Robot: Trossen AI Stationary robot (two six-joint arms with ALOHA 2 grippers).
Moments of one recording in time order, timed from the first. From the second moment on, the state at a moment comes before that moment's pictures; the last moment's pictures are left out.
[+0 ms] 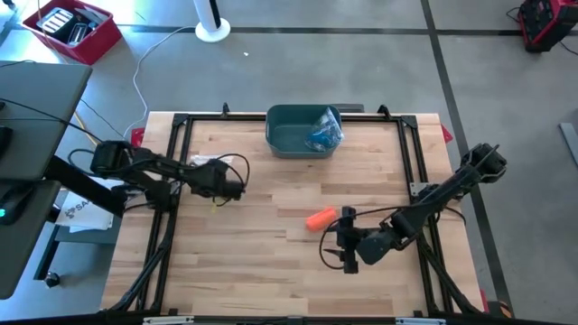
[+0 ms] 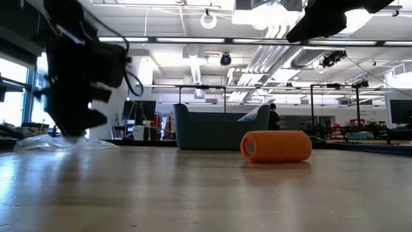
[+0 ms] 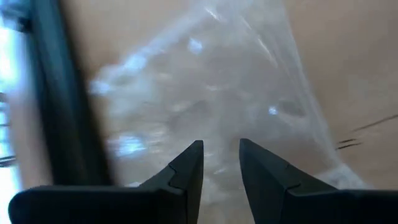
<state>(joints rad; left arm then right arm) 0.00 1.47 0.67 -0.98 -0.57 -1.09 0.62 1.45 0.90 -0.20 0.52 0.34</state>
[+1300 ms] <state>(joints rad) -0.36 1.60 0.58 0.20 -0.56 -0.68 0.55 1.56 0.90 -0.09 0.46 0.36</state>
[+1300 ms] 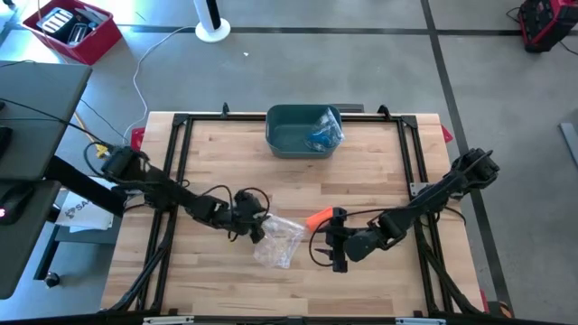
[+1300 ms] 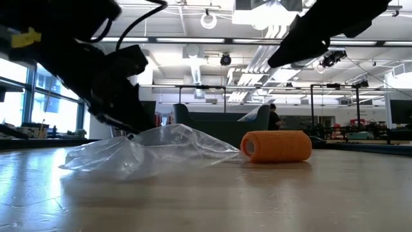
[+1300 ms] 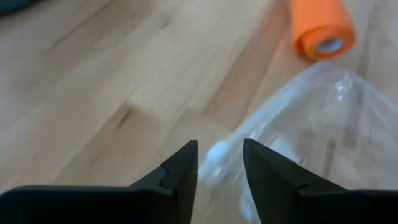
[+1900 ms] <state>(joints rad) -0.39 1.90 0.77 0.31 -0.48 -0.15 0.54 1.60 0.90 -0.08 0.47 0.34</state>
